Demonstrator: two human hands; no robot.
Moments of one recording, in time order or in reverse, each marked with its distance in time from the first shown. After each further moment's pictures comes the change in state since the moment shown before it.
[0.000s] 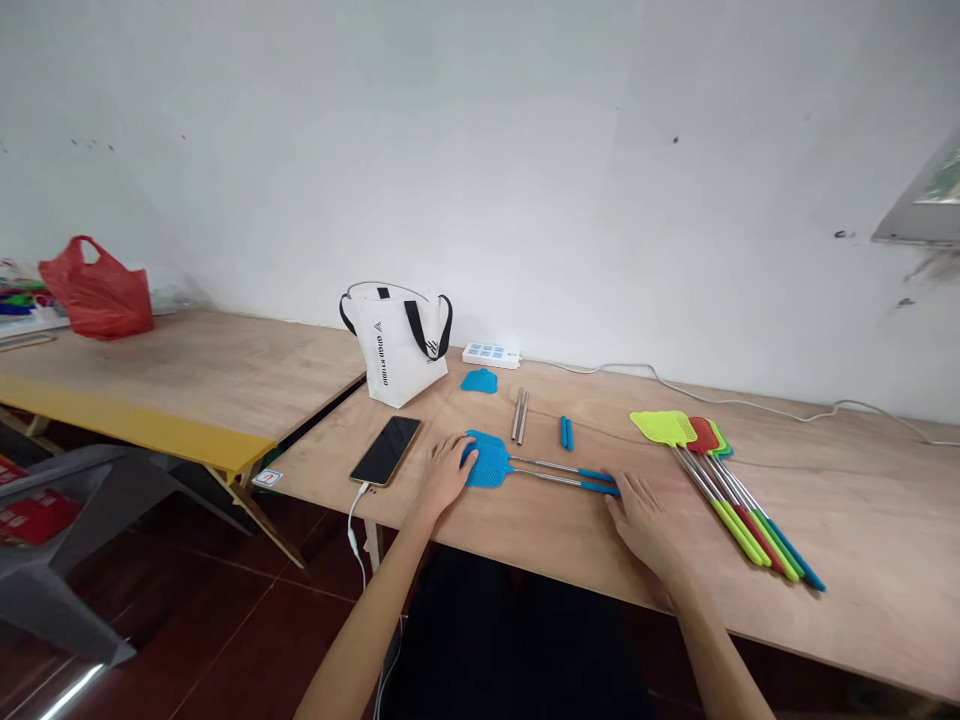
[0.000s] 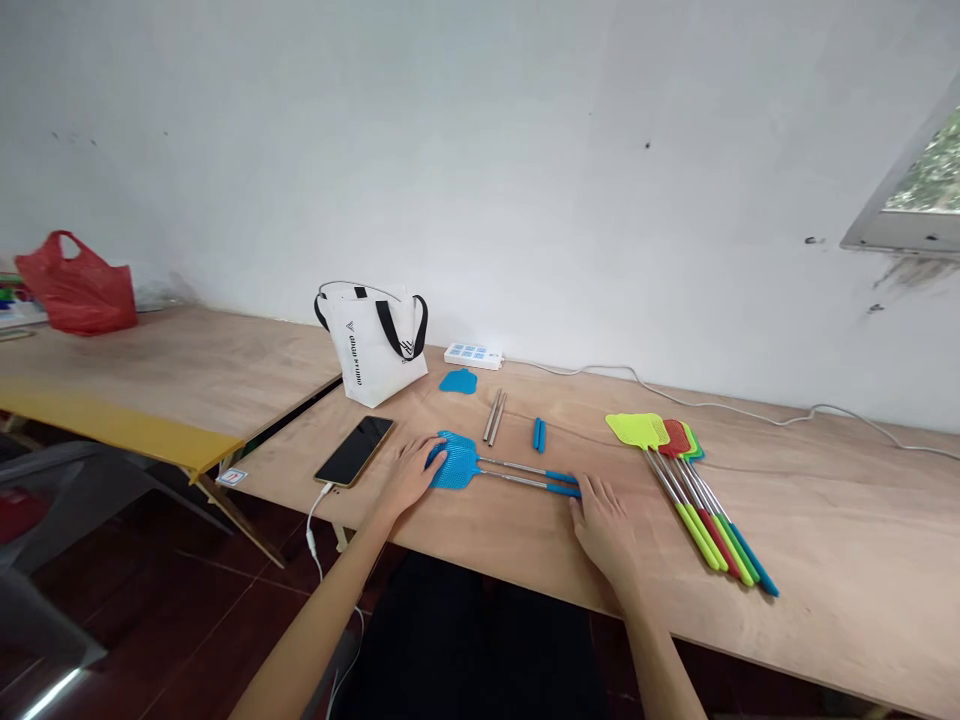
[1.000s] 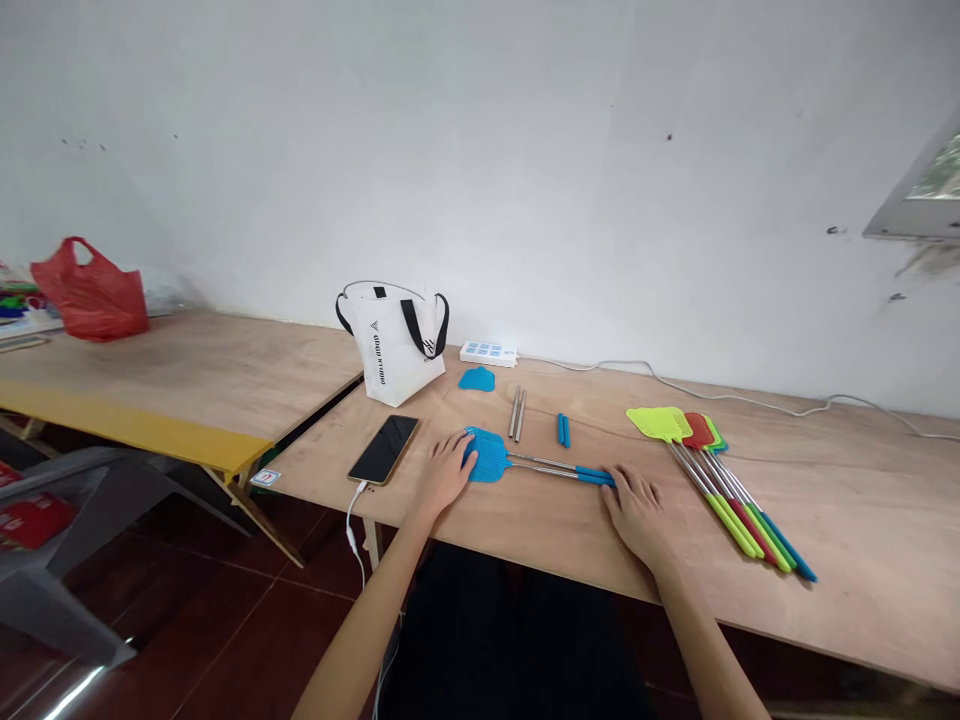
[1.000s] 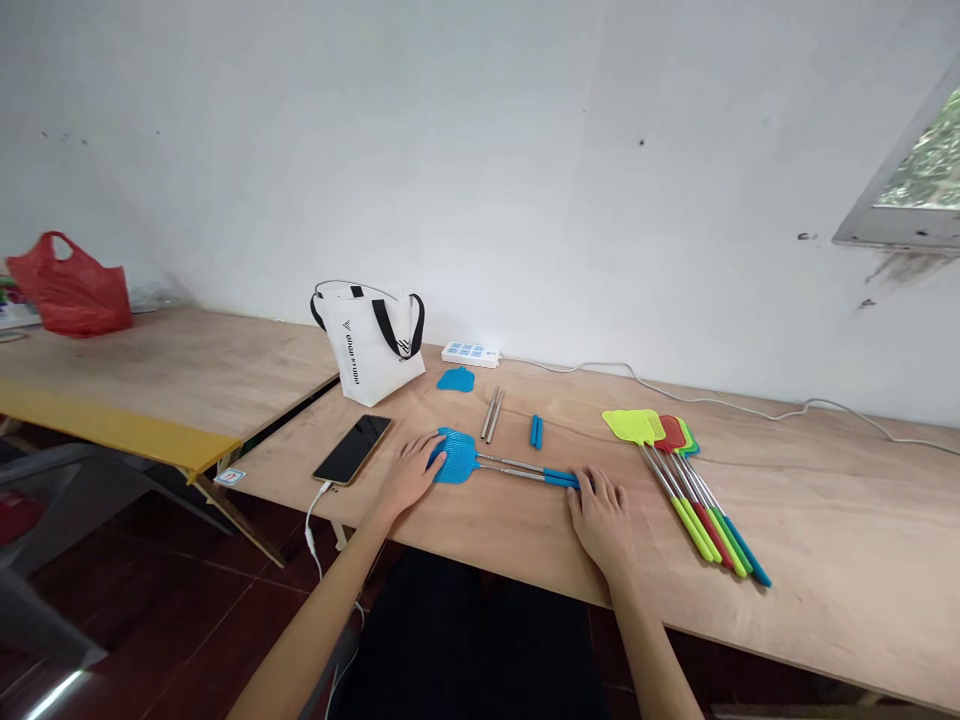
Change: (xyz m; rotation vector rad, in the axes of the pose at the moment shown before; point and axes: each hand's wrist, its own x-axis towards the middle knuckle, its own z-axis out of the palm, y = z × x) left_hand -0.001 -0.002 0.003 0.100 -0.030 0.068; right_hand -0.002 0.007 0.011 -0.160 -0.045 0.111
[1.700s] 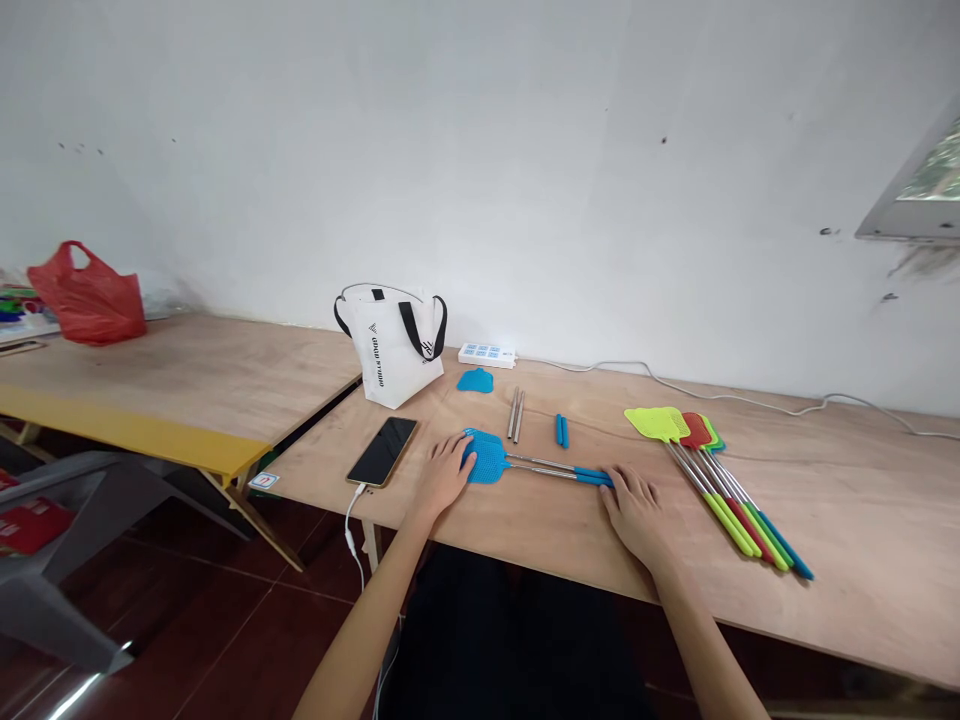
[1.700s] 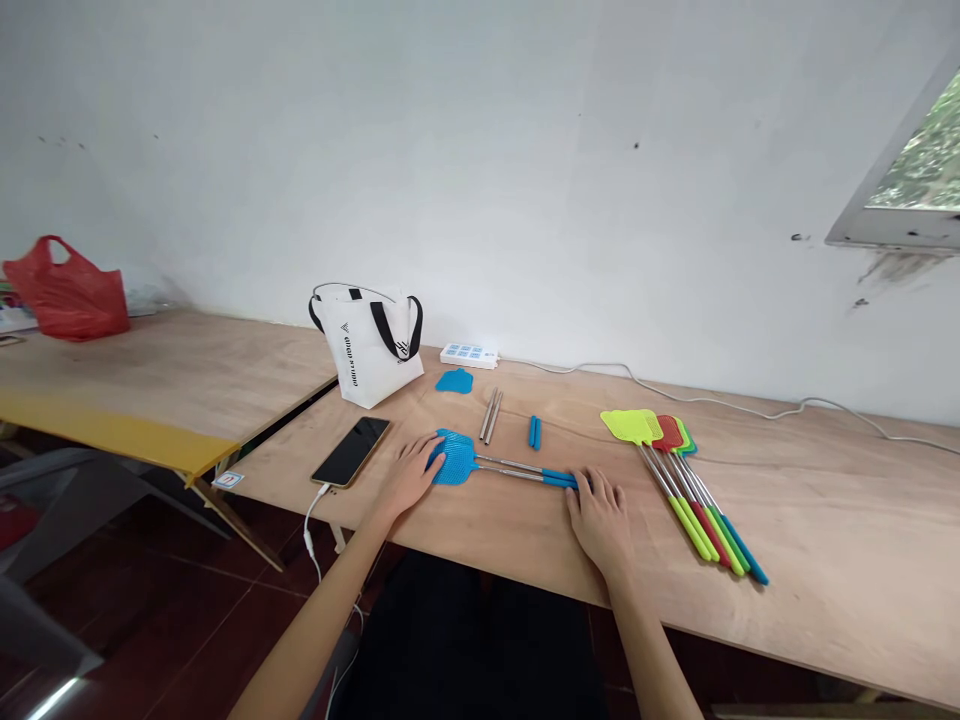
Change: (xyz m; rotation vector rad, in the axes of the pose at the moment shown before) left_hand 0.000 0.000 0.000 0.005 -0.009 0.000; right_hand 0.001 -0.005 -0.006 -0.005 -0.009 0.008
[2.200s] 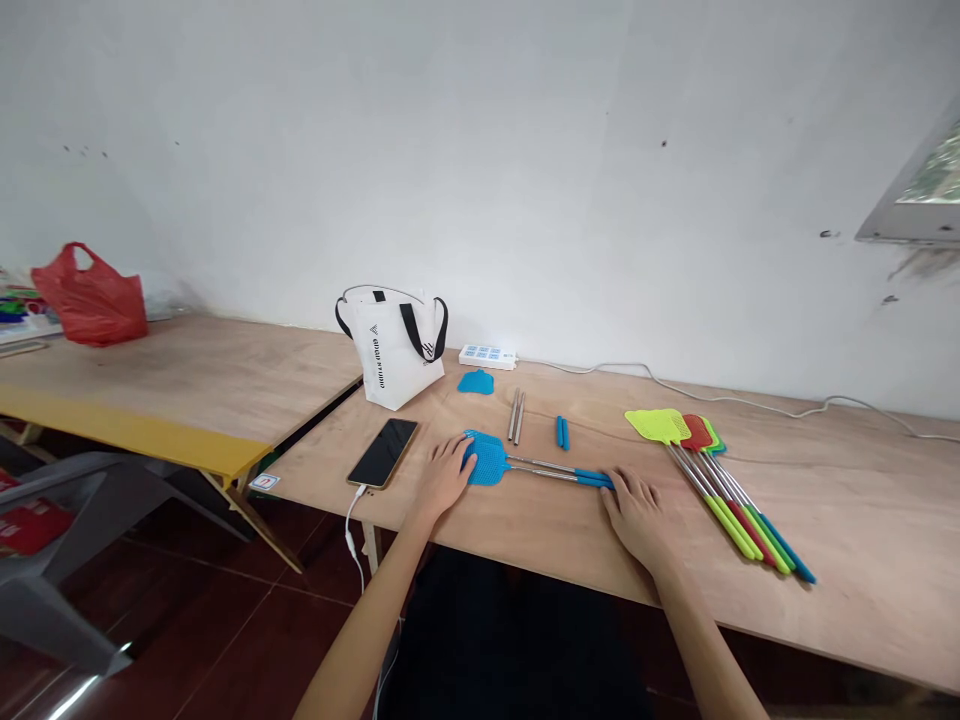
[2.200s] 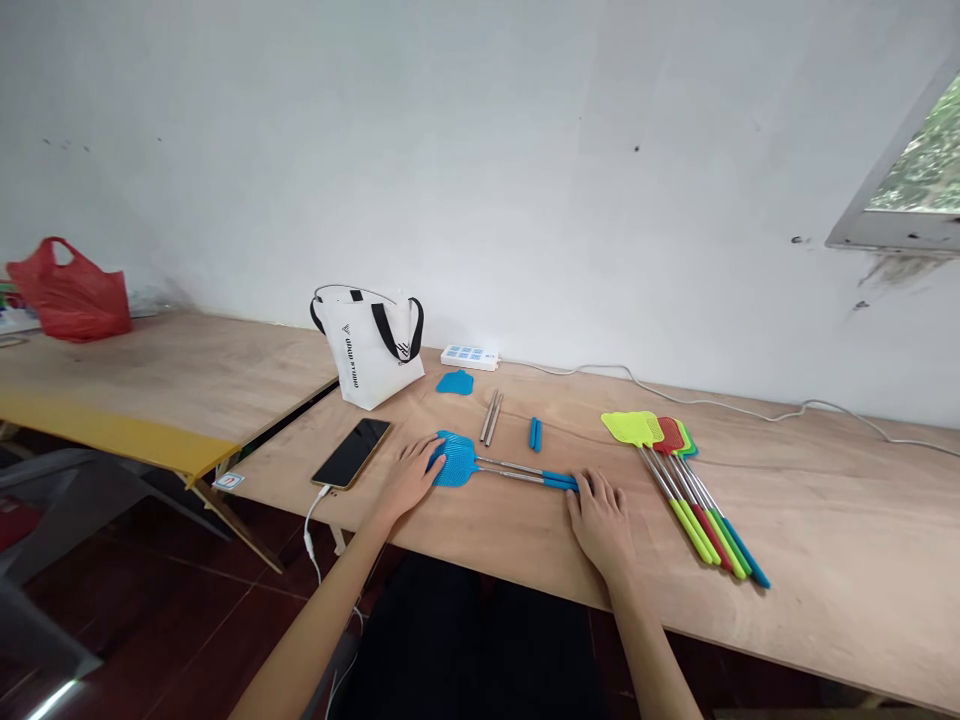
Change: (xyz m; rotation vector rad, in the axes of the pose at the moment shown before) left_hand -0.001 0.002 -0.001 -0.002 0.003 -0.004; right_hand 0.000 0.003 0.004 -0.012 0.013 -0.009
